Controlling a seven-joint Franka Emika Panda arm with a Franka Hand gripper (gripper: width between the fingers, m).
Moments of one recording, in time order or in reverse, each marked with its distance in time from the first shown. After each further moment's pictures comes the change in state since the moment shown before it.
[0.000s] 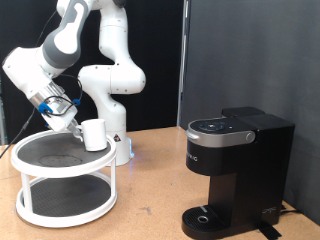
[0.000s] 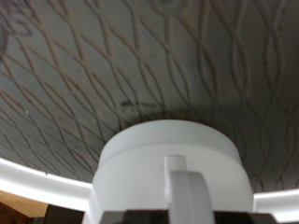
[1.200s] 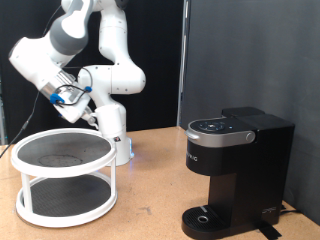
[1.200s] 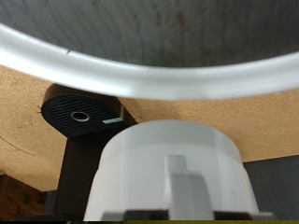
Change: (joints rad) arm 0.048 -0.053 0.132 0.025 0.123 -0.057 0.216
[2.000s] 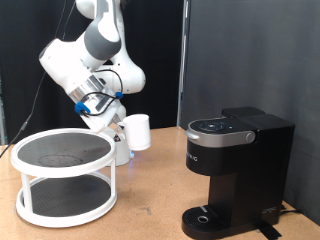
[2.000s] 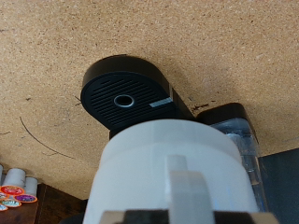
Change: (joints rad) arm 0.128 0.098 0.158 0.027 0.223 0.206 0.163
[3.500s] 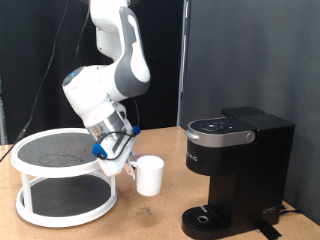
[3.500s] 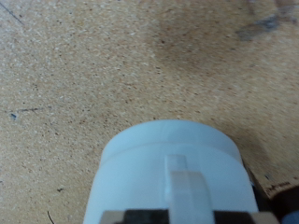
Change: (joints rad) arm 0.053 0.417 0.163 0.171 0.130 0.289 0.016
